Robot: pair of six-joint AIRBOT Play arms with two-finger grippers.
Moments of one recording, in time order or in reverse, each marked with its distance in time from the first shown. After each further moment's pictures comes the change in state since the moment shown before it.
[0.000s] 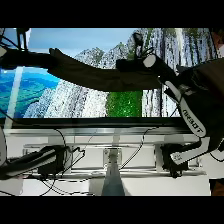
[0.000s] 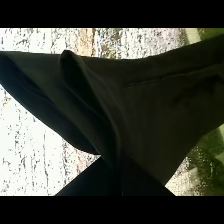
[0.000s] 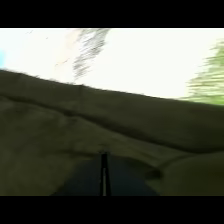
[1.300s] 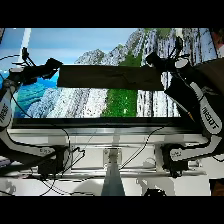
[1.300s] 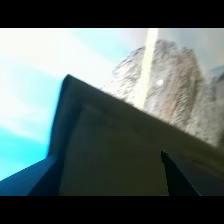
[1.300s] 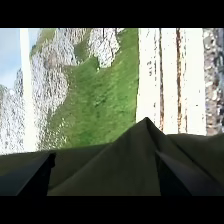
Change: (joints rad) left arm 0.154 -0.405 -0.192 -0.503 0.439 0.050; right arm -0.416 0.103 -0.243 0.140 -0.145 -0.125
